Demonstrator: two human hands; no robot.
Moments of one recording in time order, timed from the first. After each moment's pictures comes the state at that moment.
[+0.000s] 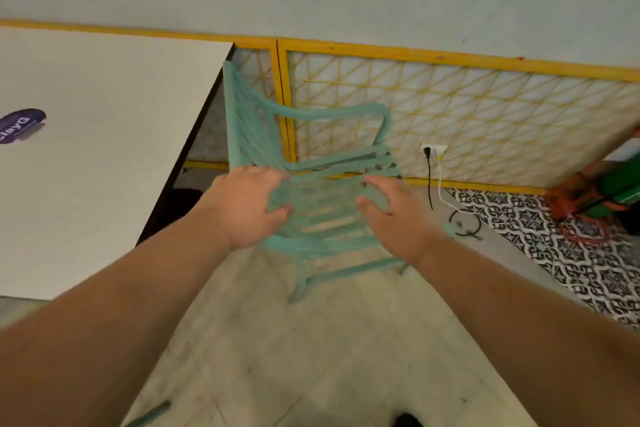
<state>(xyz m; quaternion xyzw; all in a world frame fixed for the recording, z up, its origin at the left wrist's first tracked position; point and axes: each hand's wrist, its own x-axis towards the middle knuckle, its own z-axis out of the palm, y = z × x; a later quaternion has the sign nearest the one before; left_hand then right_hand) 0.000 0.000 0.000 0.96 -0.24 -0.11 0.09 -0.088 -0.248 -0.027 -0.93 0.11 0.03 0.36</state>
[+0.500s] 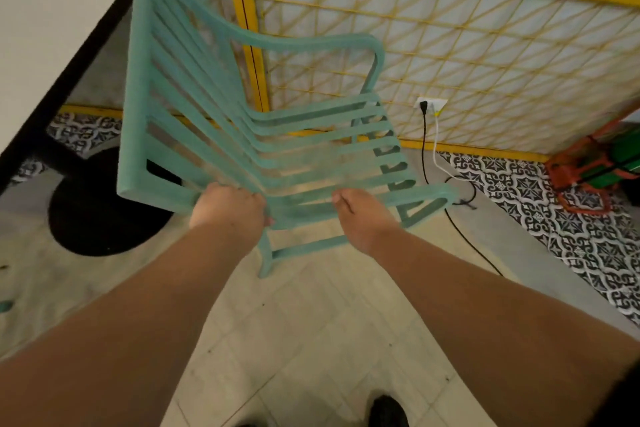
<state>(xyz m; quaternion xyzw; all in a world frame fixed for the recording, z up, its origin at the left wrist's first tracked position) 0.000 -0.078 -0.197 0.91 -0.24 -0.22 -0.24 -0.059 -0.282 -0.239 -0.92 0.14 0.16 0.33</state>
